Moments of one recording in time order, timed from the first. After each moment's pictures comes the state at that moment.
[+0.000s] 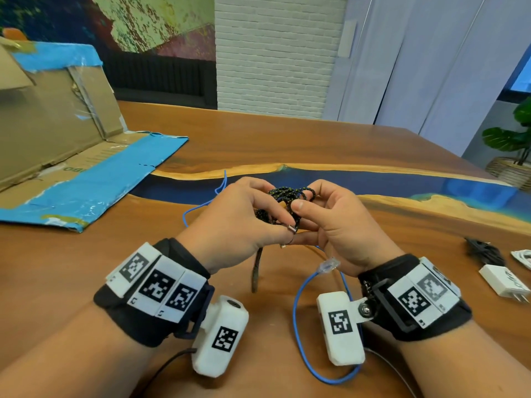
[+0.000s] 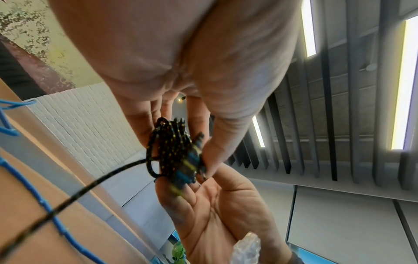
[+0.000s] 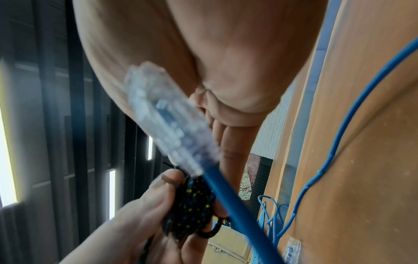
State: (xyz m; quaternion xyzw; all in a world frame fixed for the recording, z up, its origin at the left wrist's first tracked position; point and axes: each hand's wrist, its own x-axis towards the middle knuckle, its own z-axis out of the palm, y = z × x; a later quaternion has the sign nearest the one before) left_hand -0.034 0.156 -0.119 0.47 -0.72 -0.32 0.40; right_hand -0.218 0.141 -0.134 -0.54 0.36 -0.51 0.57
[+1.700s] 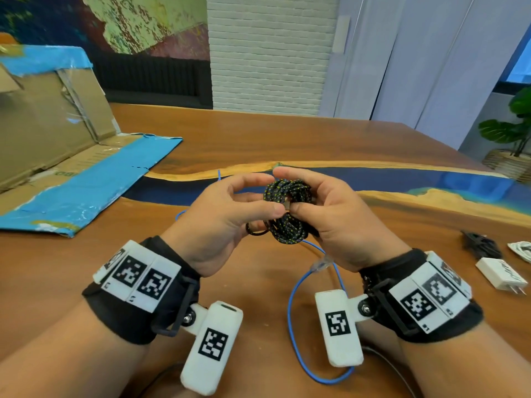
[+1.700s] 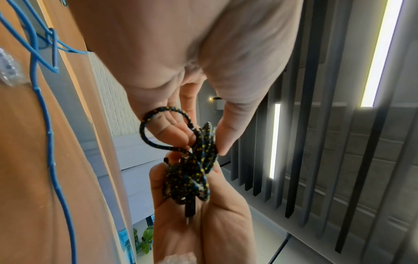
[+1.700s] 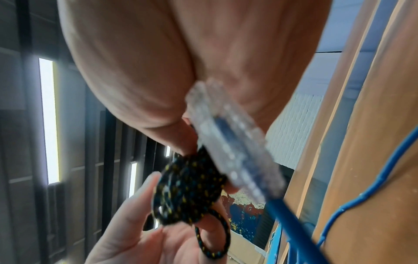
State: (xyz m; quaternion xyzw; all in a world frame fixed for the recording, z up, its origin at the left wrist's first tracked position) left_hand -0.036 0.152 -0.121 0.36 -0.52 -0.59 0.51; right_hand -0.218 0.145 -0.123 -0.62 0.35 -0.48 0.51
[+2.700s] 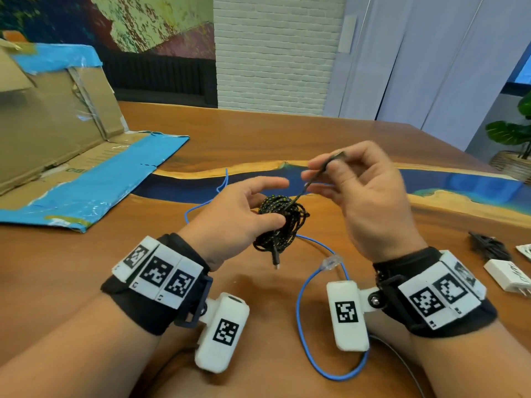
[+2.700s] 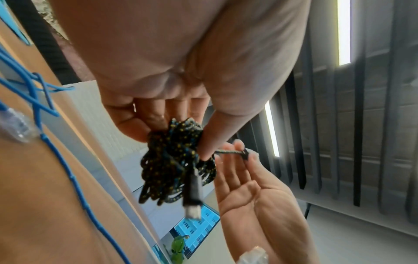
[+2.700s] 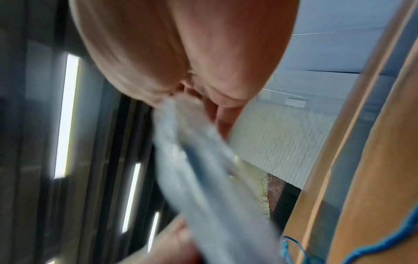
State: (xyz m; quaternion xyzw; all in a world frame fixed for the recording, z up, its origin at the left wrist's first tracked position) left_hand -0.031 0.147 -0.127 0.43 -0.65 -0.47 0.42; right_hand -0.230 0.141 -0.117 -0.63 0.29 -0.63 0.34
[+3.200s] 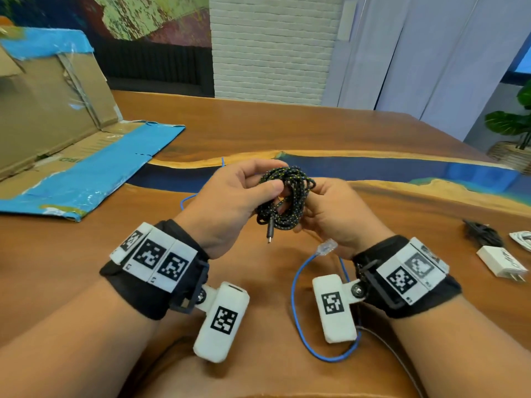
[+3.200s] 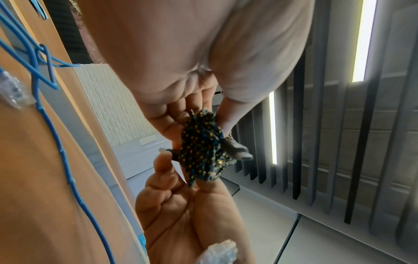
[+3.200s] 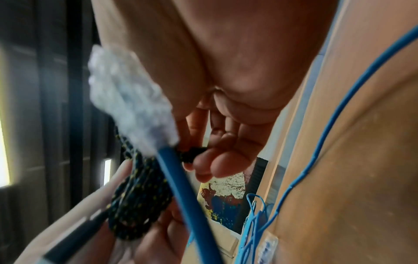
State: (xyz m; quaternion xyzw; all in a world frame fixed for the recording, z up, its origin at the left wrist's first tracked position) left_hand -0.040 0.152 -0.126 0.33 -0.57 -0.55 0.51; right_hand -0.214 0.135 -0.142 -0.58 0.43 -0.47 0.51
